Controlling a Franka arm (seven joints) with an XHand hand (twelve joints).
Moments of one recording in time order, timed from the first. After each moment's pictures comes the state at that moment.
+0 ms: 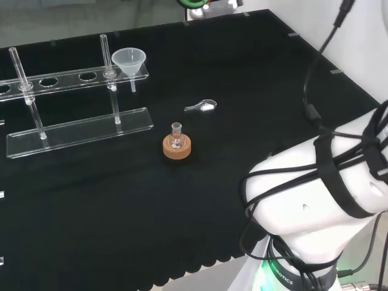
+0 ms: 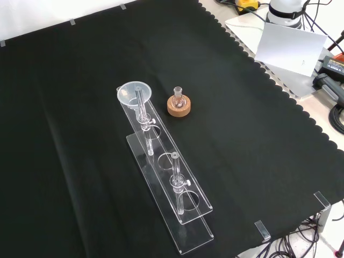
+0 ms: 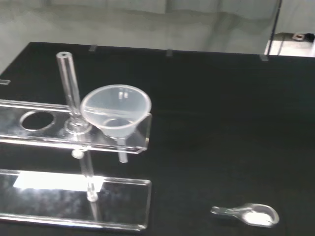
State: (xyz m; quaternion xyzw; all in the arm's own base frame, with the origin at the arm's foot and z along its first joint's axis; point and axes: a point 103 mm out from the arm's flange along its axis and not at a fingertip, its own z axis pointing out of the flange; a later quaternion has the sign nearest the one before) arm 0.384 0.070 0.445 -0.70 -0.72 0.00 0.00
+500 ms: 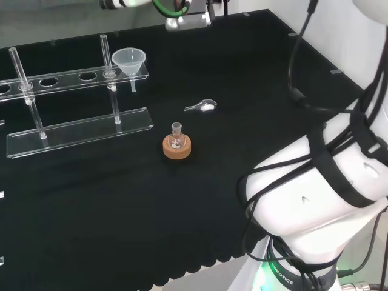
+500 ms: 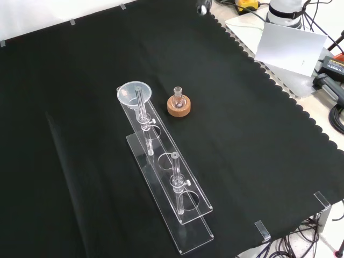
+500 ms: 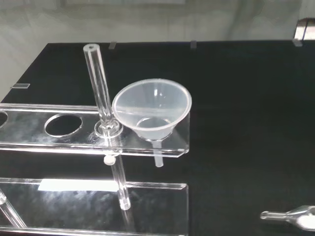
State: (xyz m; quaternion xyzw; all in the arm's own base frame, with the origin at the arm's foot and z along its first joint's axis) arm 0.425 0.100 0.405 -0.70 -0.72 -0.02 0.04
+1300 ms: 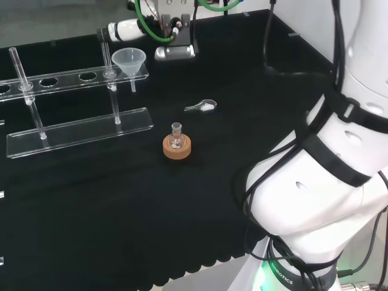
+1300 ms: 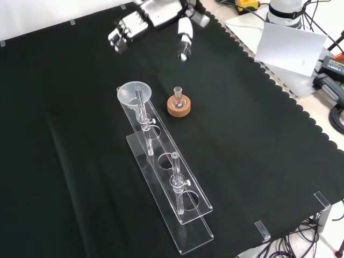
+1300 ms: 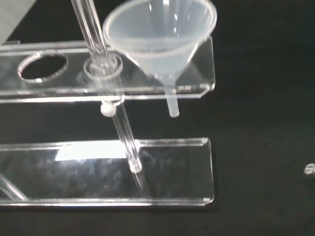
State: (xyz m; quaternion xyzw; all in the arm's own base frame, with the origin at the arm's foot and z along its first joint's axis) arm 0.472 0.111 0.307 -0.70 -0.71 0.00 0.10
